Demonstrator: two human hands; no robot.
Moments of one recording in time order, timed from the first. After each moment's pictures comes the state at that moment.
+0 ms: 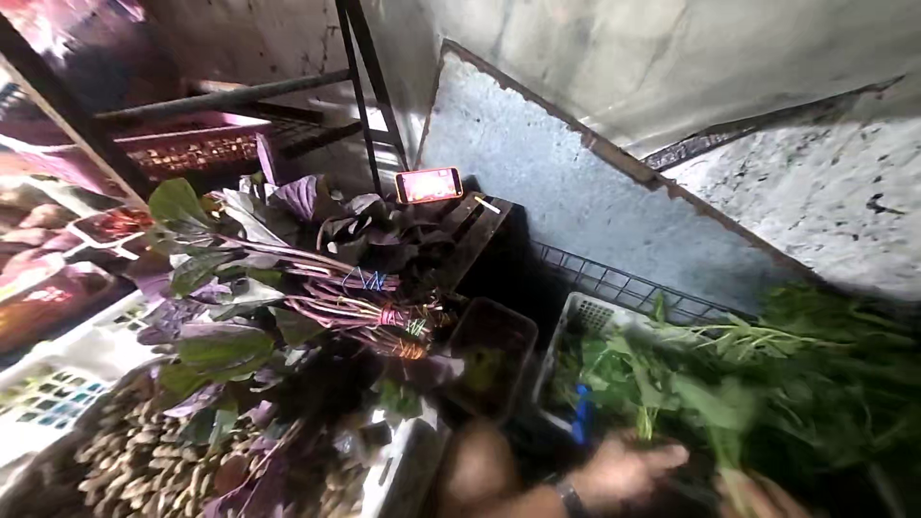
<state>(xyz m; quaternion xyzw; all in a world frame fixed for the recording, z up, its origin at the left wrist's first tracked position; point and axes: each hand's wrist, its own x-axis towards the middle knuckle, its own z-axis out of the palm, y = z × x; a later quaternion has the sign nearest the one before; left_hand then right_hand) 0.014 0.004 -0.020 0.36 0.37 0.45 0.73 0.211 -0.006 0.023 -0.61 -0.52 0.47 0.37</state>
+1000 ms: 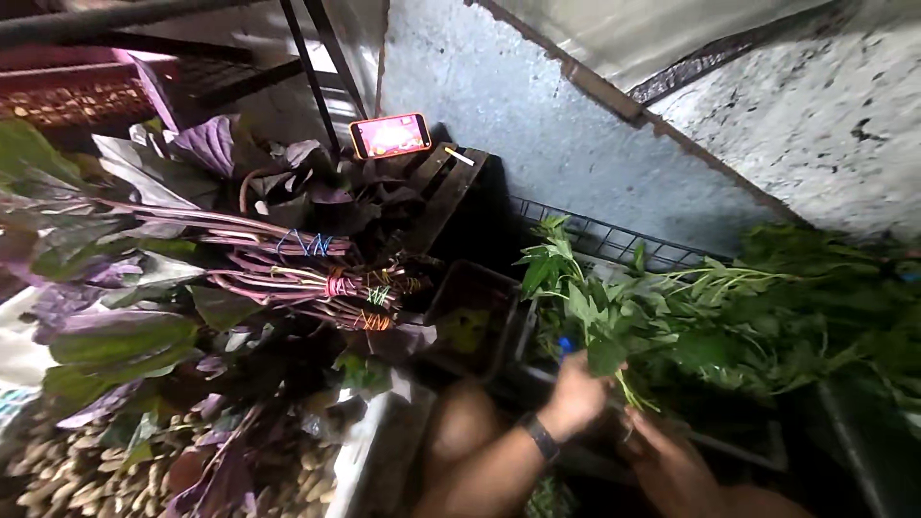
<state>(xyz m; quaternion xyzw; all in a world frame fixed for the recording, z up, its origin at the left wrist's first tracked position) -0.006 0.017 -0.013 0.35 0.45 0.53 0.63 0.146 -0.030 -0.019 -0.48 -0.31 0.68 0.46</state>
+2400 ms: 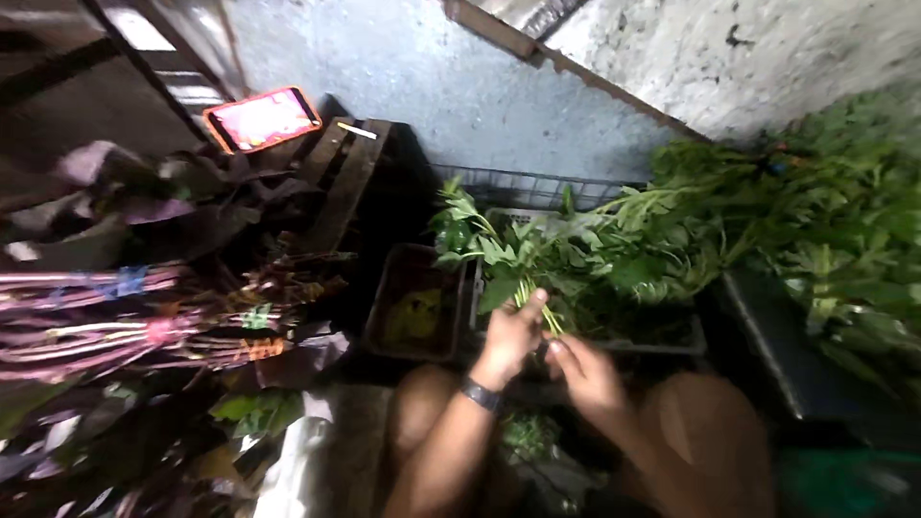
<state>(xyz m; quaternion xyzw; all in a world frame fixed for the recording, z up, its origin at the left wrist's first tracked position) -0.029 0.024 0.009 0.31 0.42 0.55 0.65 0.118 -0.028 -0.010 -0.54 -0.69 0.33 0.35</state>
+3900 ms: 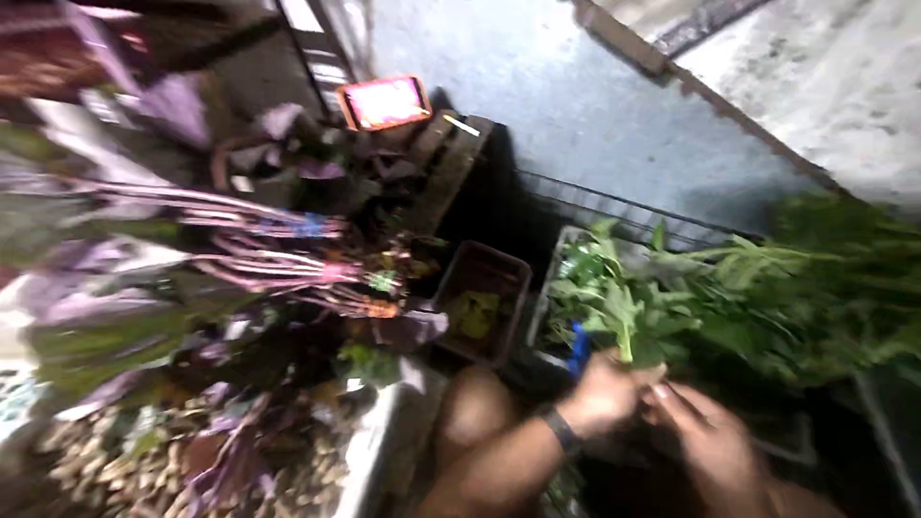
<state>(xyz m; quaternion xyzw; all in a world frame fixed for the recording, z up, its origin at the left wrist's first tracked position) -0.001 0.011 -0.007 0.33 0.44 0.47 0.69 0.141 -0.014 -0.001 -0.57 -0.57 0.41 0.42</state>
